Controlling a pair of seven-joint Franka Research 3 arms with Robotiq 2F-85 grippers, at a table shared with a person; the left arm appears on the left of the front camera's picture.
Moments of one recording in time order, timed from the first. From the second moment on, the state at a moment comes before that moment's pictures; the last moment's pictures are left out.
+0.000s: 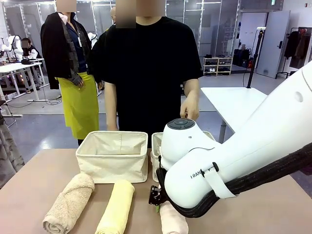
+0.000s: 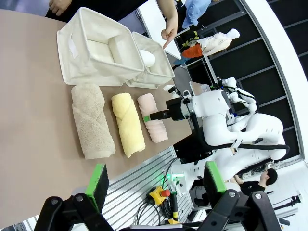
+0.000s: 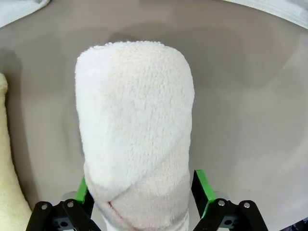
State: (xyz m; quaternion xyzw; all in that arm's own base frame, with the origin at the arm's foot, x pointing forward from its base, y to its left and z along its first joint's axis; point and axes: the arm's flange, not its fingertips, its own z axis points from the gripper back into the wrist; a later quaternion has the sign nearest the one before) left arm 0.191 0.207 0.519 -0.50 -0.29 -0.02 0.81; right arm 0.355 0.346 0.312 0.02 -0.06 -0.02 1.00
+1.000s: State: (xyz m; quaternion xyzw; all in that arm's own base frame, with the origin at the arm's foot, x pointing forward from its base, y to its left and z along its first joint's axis) left arm 0.191 0.207 0.519 -0.50 -0.29 -0.02 0.81; right arm 0.353 0.353 0.389 0.02 -0.13 0.03 0.99
